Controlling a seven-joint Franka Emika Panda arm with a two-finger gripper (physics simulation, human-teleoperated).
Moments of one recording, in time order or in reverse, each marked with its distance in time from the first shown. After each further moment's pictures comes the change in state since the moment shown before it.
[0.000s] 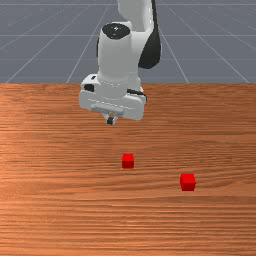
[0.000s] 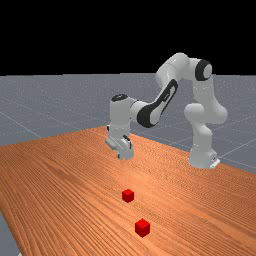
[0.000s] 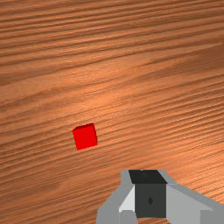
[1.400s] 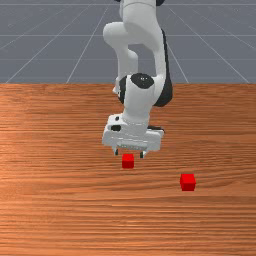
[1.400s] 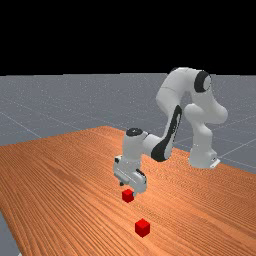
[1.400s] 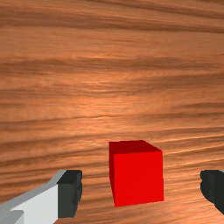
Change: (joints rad) arm 0.036 0.224 0.077 -0.070 -0.041 0.378 -0.043
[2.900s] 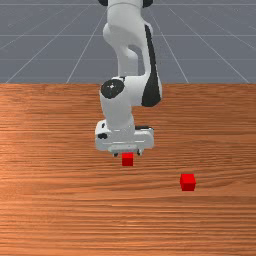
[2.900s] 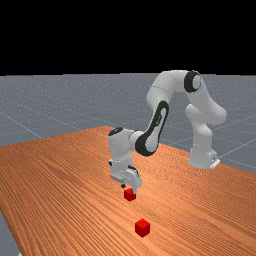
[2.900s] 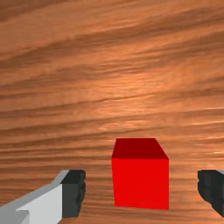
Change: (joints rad) arm -0.239 0.030 0.182 0.091 0.250 -0.210 -0.227
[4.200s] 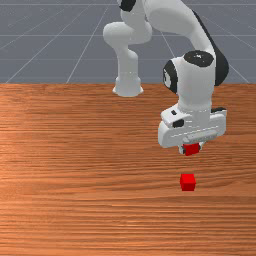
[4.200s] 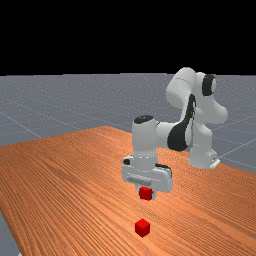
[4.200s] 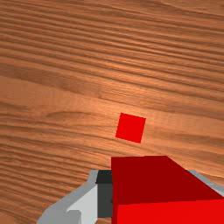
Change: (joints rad) arm 0.284 0.050 0.008 0.338 -0.099 -0.111 0.082
